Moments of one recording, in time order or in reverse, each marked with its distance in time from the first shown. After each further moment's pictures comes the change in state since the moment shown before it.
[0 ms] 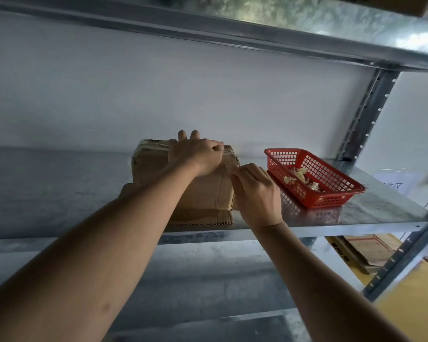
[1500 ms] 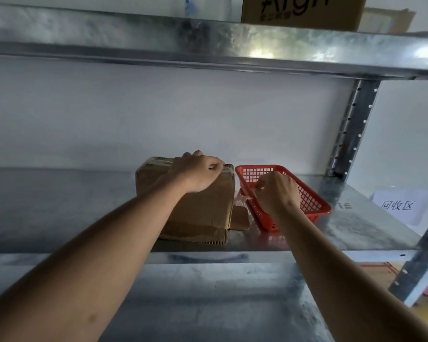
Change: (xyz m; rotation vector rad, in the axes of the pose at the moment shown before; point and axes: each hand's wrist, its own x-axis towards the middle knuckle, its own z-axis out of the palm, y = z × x) left_hand 0.038 0.113 0.025 -0.045 0.036 0.089; right_hand 0.038 0.191 -0.044 -0.173 -0.517 0.500
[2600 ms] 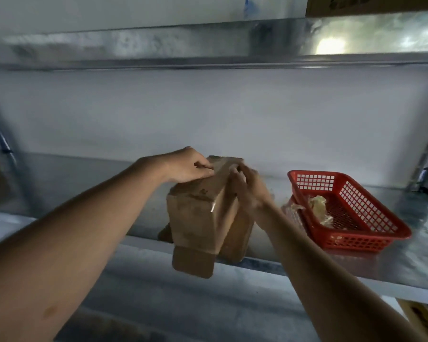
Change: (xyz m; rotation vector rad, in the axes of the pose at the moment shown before) left_hand -0.052 -0.094 -0.082 -0.153 -0.239 -0.174; right_hand -0.016 -0.127 0.036 0.874 -0.356 -0.253
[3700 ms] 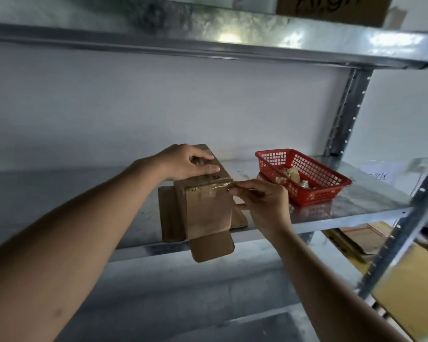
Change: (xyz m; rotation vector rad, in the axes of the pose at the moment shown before) left_hand 0.017 -0.057 0.011 -0.174 -0.050 0.379; right_hand -0.090 -0.012 0.057 0.116 0.496 -0.189
